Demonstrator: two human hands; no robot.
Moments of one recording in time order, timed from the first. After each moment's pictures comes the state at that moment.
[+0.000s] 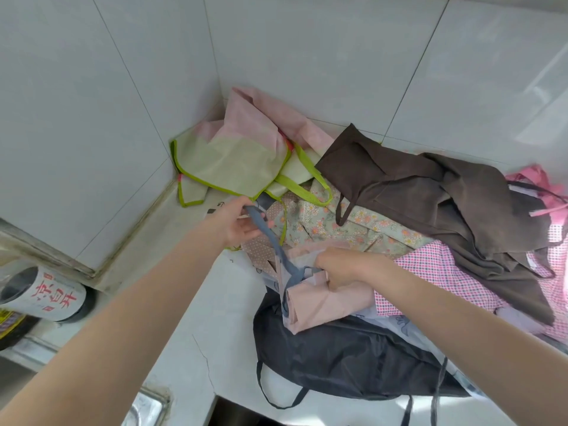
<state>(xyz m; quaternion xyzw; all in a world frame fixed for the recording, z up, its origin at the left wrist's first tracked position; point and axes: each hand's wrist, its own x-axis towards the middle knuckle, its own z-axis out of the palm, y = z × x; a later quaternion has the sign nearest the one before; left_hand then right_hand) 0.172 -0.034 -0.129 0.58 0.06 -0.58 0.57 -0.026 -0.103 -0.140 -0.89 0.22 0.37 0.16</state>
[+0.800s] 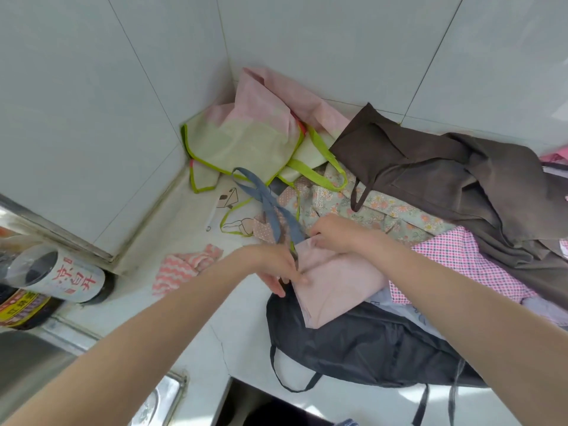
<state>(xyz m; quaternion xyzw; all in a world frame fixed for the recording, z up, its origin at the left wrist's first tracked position) 0.118 -0.001 -0.148 0.70 -0.44 -0.55 -0.03 0.006 -0.118 -0.161 -0.92 0.26 0.21 0.22</state>
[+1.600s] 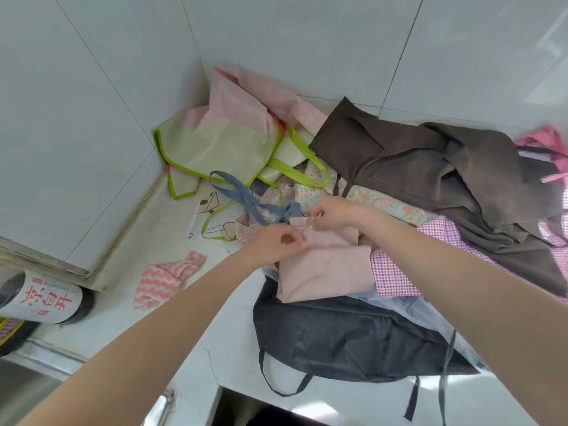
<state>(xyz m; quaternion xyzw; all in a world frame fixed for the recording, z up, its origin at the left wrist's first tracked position) 0.108 -0.025 -0.173 0.72 -0.54 -0.39 0.21 -0.006 -0.151 -0.151 -0.85 0.38 0.19 0.31</state>
